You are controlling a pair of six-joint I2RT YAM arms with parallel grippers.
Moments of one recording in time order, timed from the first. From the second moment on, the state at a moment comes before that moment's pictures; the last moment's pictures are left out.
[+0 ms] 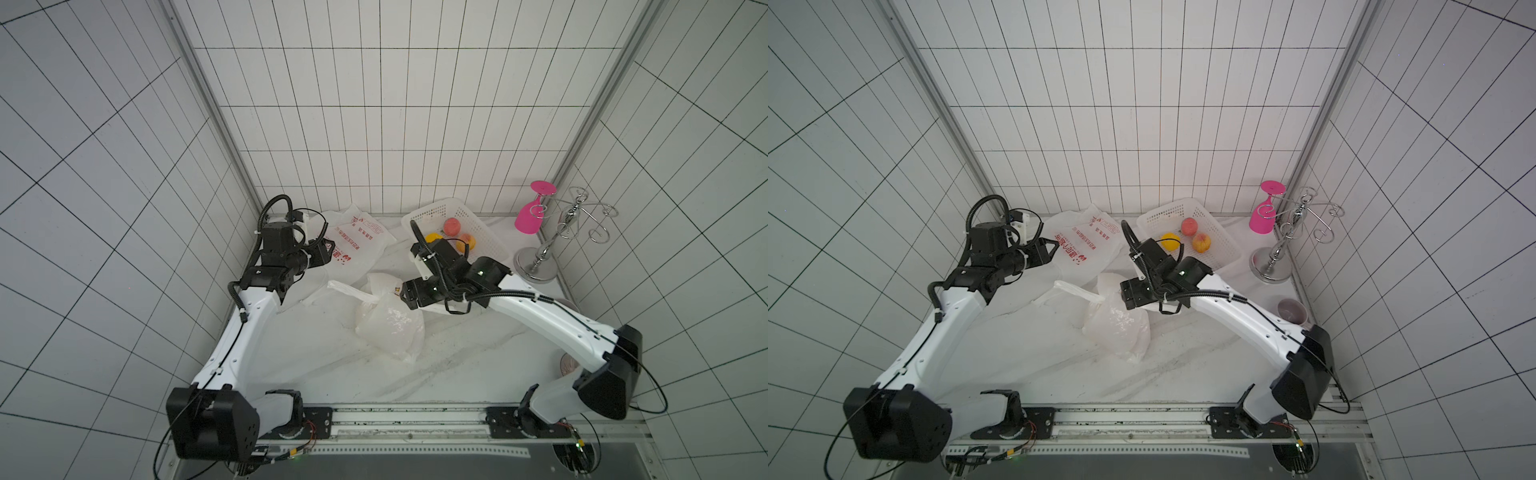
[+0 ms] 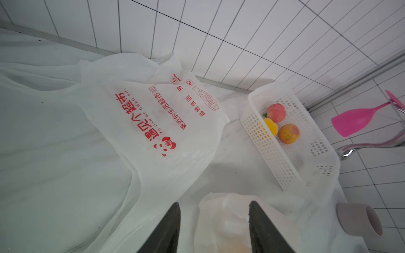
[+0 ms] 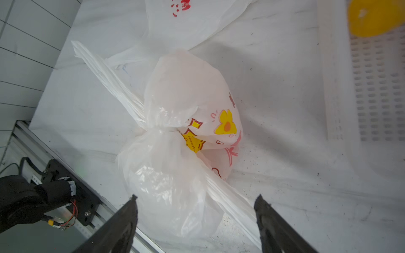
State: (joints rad) left arm -0.04 1.27 1.12 -0.43 0.32 -0.34; right arm 0.86 1.56 1.45 -0.88 0.00 0.39
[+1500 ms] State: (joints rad) left arm -0.12 1.56 1.70 -0.63 -0.03 -0.20; right arm 0.76 1.68 1.28 -0.19 -0.19 0.59
